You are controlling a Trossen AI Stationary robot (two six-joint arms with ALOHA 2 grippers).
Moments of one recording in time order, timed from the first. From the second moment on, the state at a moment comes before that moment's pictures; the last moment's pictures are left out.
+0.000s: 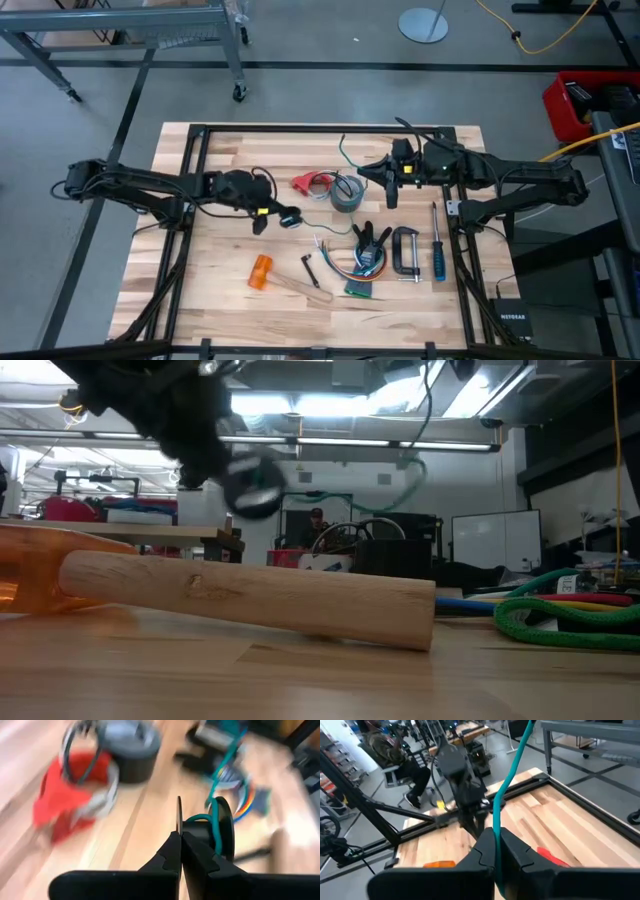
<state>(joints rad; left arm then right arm) 0.06 1.11 0.57 -0.04 0.03 -0.28 -0.03 1.04 1.05 -0.24 0.09 0.35</state>
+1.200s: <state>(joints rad) 0.06 1.11 0.57 0.23 -1.02 -0.38 -0.03 1.04 1.05 -0.29 0.02 0.36</state>
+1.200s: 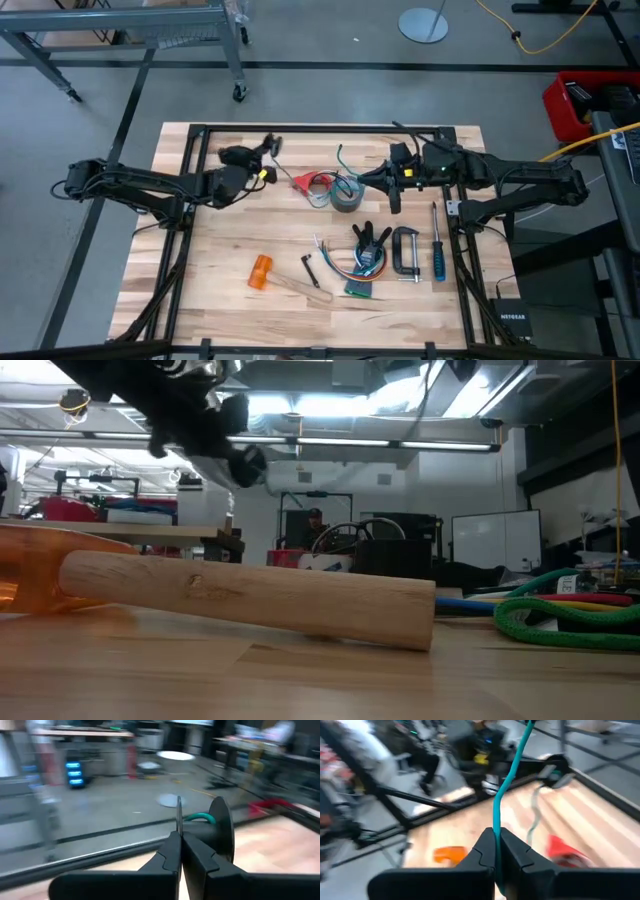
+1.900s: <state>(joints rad) -0.07 1.11 0.57 0.27 -0.02 -0.13 -0.03 0.83 1.05 -0.47 0.30 0.31</state>
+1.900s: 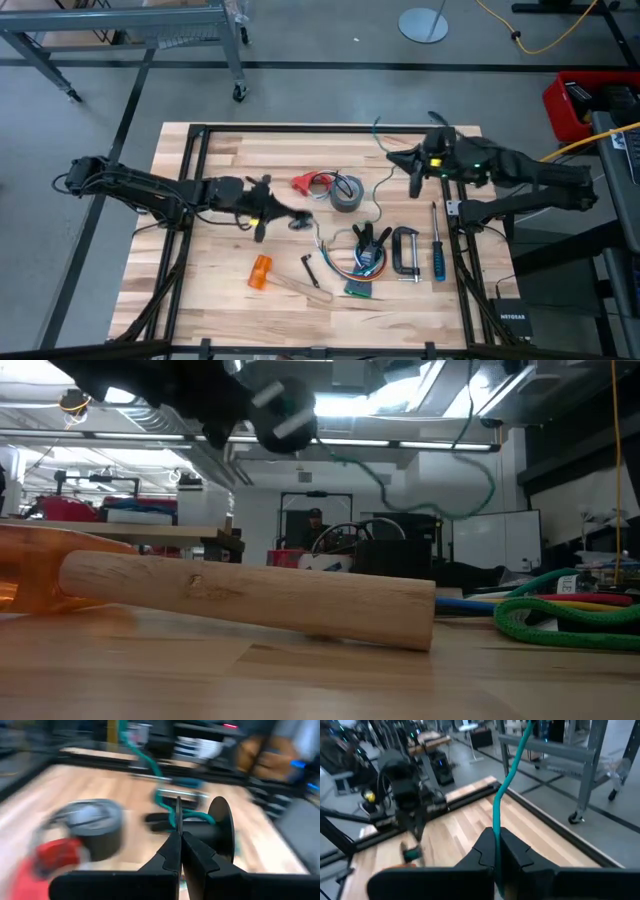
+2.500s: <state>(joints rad) -0.13 1.11 0.57 0.26 0.23 -0.13 -0.03 0.72 1.05 -0.38 0.27 0.31</state>
